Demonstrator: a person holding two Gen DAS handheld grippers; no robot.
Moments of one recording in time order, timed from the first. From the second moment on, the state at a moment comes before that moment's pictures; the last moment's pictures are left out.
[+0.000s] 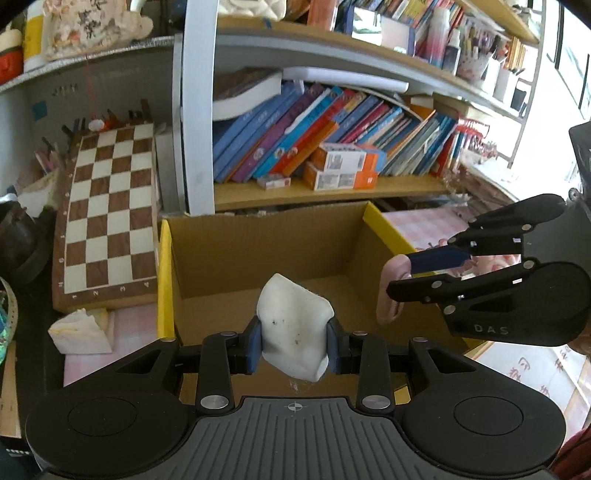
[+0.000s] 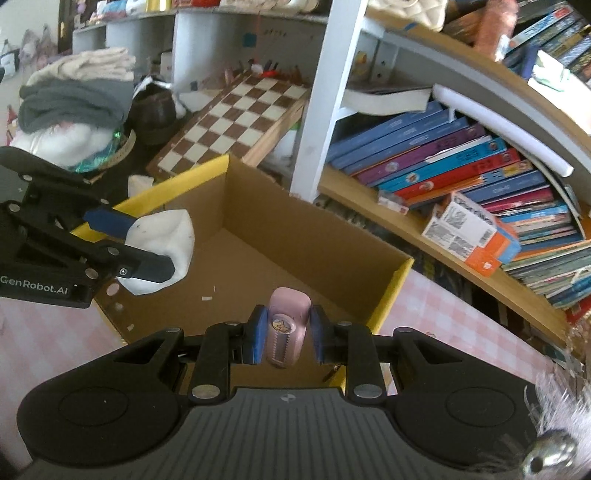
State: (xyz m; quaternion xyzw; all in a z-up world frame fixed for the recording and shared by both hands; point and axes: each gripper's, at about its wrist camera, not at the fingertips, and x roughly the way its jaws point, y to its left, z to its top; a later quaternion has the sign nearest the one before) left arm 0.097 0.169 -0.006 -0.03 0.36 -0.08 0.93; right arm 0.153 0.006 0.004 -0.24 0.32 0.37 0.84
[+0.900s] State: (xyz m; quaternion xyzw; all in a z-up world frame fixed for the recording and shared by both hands) left arm 0.138 0.165 -0.056 -0.01 0.45 -0.08 0.89; right arm 0.188 0.036 -0.043 -0.30 0.36 0.42 0.78
